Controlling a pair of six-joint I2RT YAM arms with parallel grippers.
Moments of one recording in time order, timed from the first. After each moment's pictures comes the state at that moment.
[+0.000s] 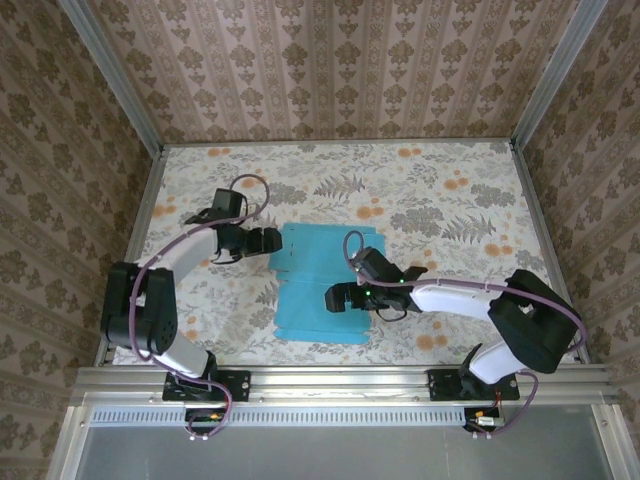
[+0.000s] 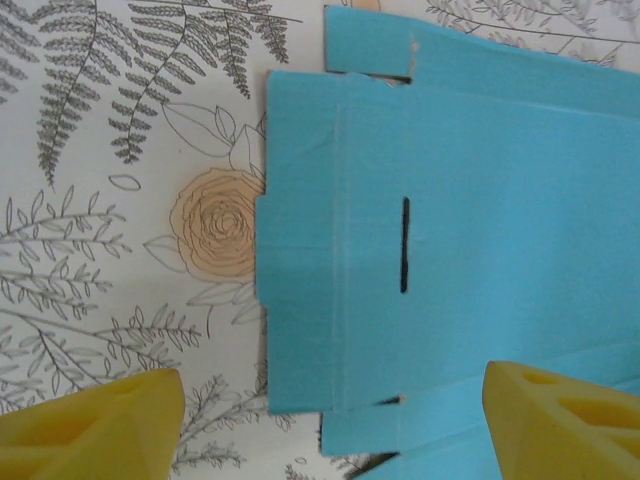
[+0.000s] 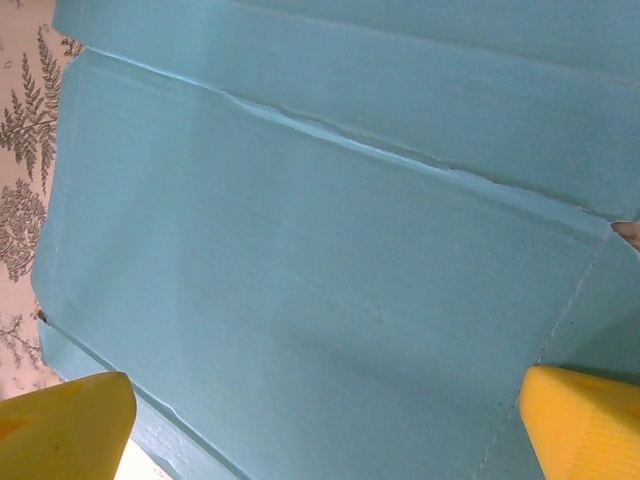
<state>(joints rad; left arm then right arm) -0.27 1.56 0.96 -0.52 0.34 -0.29 0.81 1.48 0.68 -0.18 -0.17 0.72</state>
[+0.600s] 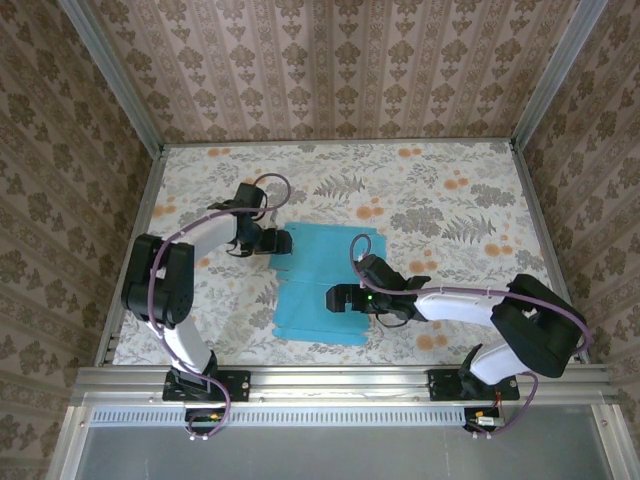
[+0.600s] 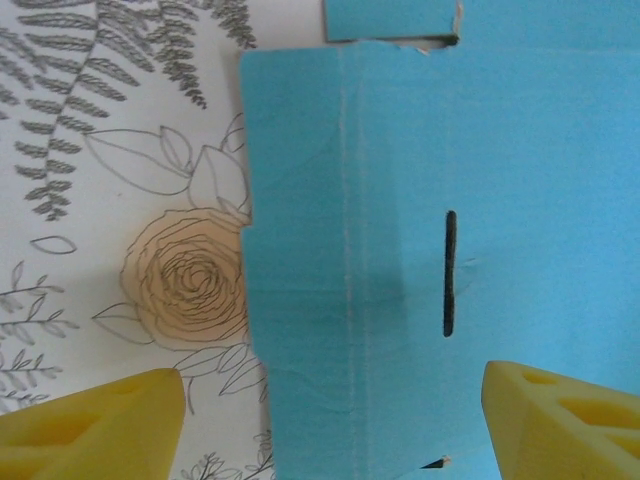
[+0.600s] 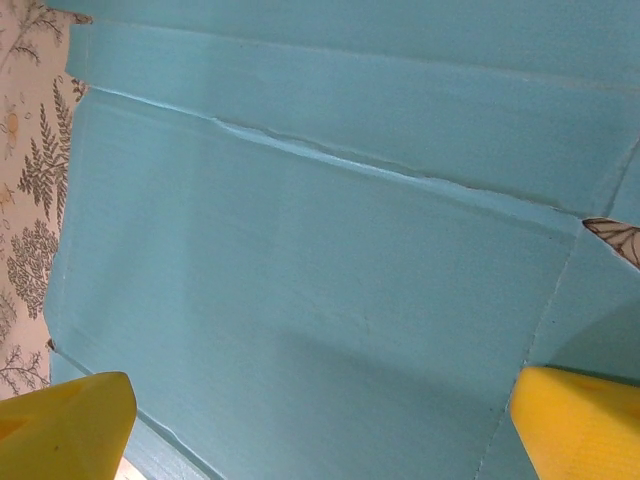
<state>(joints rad) -0.35 1.75 1.10 -0.60 0.25 -0.21 0.83 1.46 0.60 -0.04 -0.12 0.81</state>
